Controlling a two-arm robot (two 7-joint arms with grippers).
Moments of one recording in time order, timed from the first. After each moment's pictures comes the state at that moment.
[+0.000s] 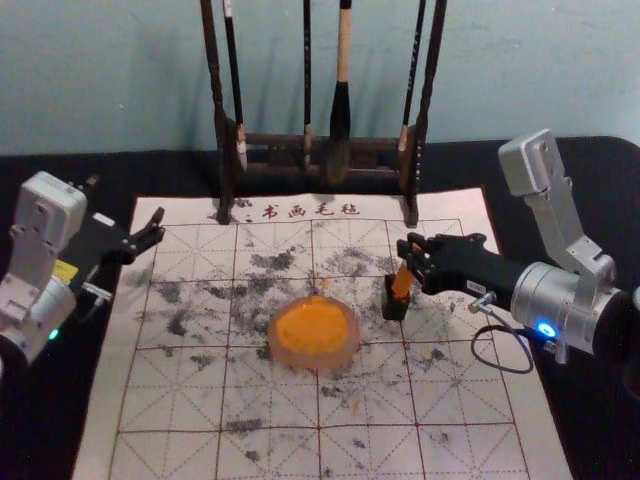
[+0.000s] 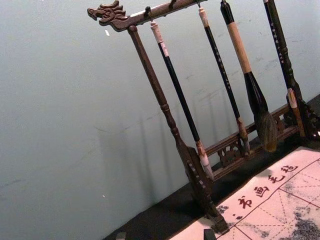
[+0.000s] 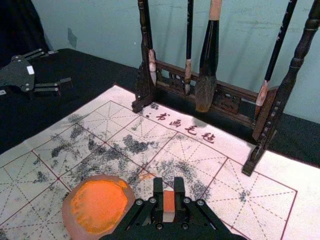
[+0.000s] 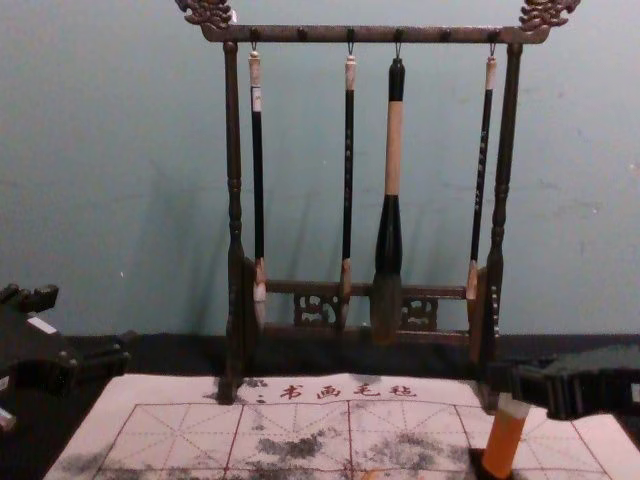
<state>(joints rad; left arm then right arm) -0.20 0.60 0.45 -1.41 -0.25 -0.12 0.03 0.17 0.52 -0.40 -1.68 0.51 0.40 0.29</state>
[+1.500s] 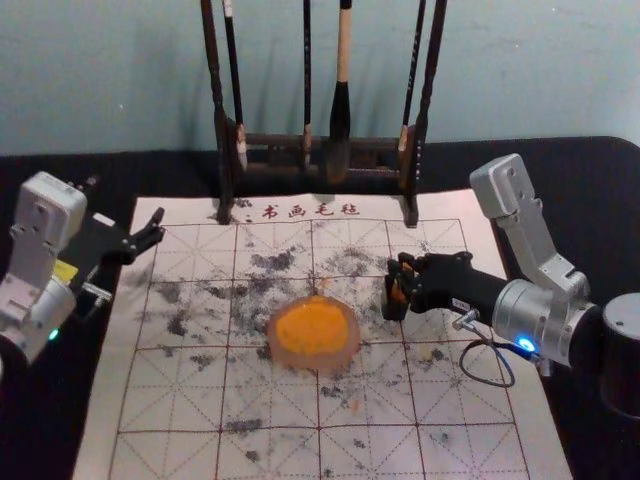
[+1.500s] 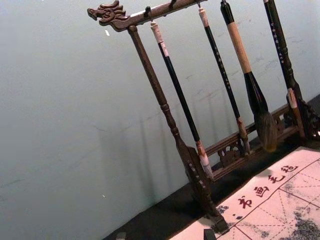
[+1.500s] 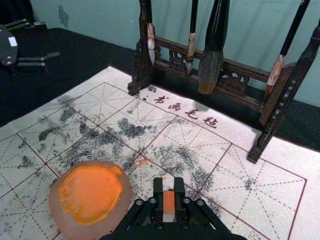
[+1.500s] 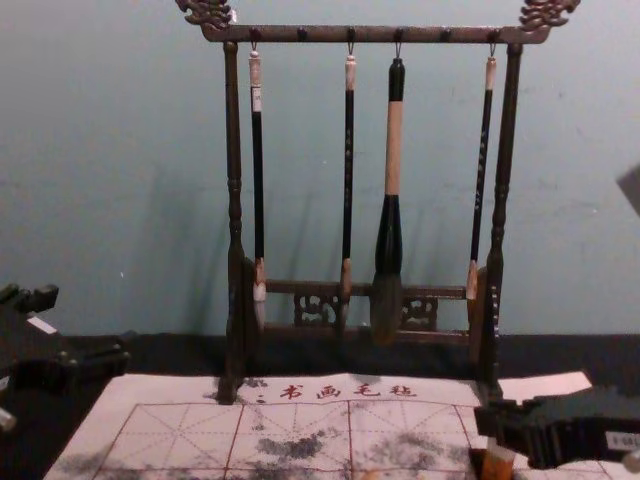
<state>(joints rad) -0.20 0.60 0.45 -1.41 -0.25 -0.12 0.03 0.17 0.46 -0.41 -1.61 0.40 0.40 0.30</state>
